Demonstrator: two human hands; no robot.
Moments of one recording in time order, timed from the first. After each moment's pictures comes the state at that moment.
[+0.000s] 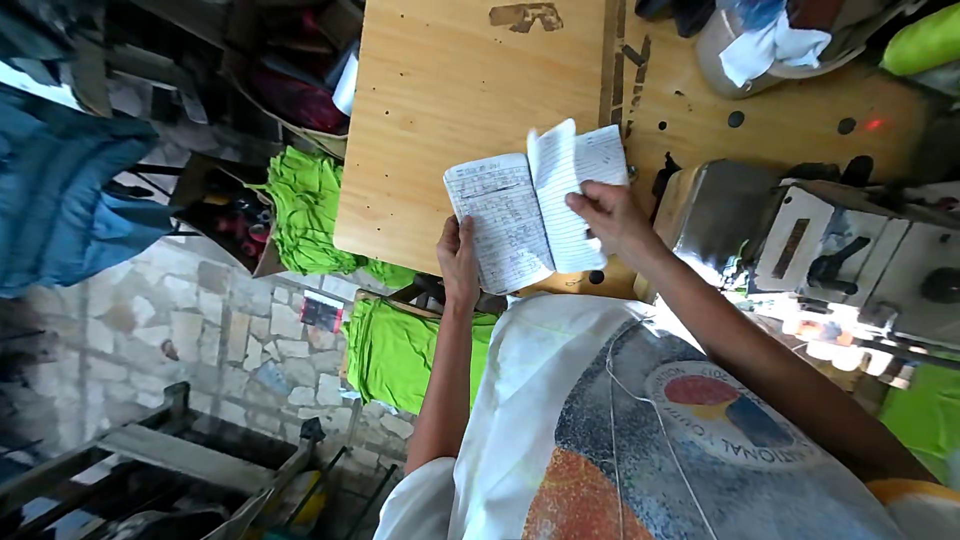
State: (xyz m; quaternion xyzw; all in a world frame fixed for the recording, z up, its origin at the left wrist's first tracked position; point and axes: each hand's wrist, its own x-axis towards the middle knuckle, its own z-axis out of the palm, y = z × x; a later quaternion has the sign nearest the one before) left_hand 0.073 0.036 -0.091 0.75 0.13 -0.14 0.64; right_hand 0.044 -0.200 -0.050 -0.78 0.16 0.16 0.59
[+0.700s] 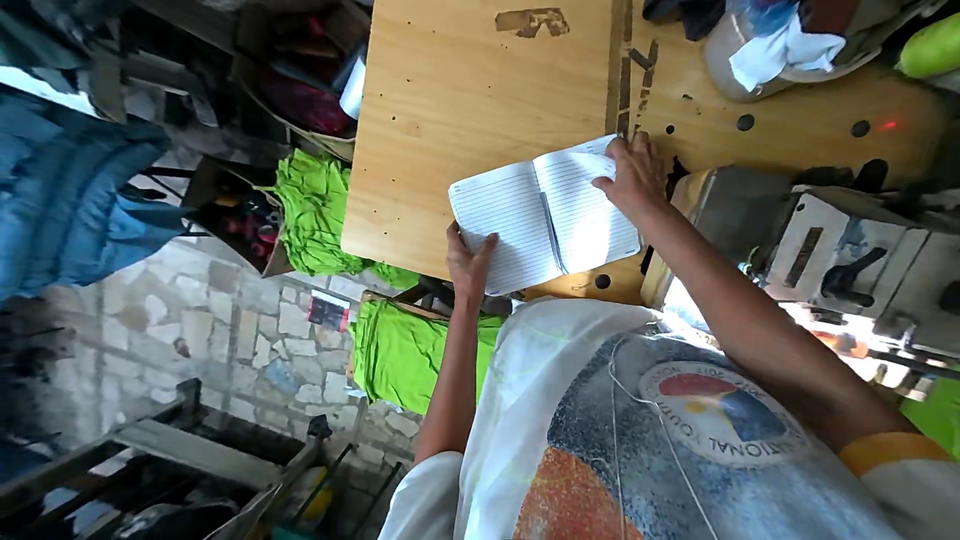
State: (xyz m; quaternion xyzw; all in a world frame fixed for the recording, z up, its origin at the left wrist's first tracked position) left_hand 0.075 0.048 -0.123 0.82 0.16 -0.18 0.52; right_hand 0.101 -0.238 -0.103 -0.92 0.21 0.19 0.26
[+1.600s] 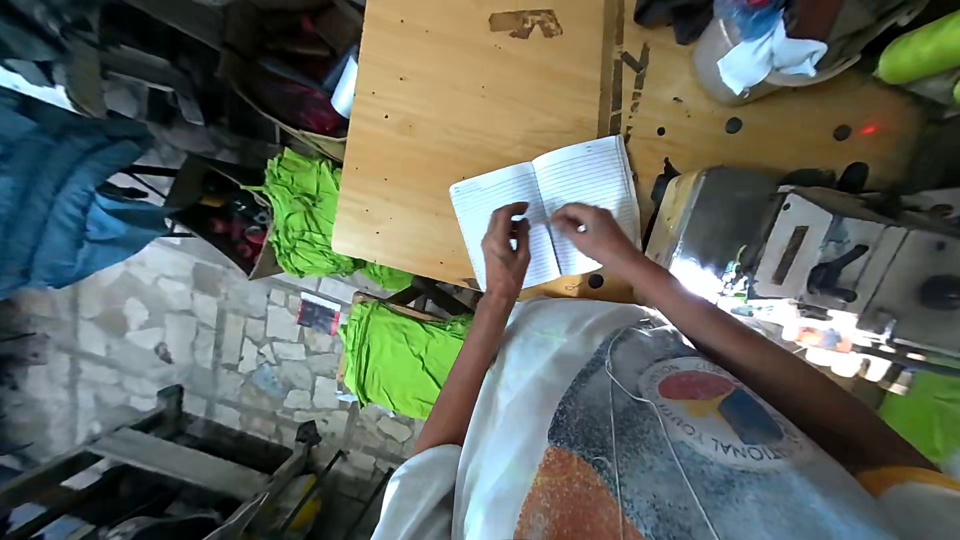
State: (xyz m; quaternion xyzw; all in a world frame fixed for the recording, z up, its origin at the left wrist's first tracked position) left_hand 0.064 -0.009 -0.102 0.86 -0.14 -0.12 0.48; right_hand 0.043 -0.191 -0.082 -0.84 0.09 0.19 0.49
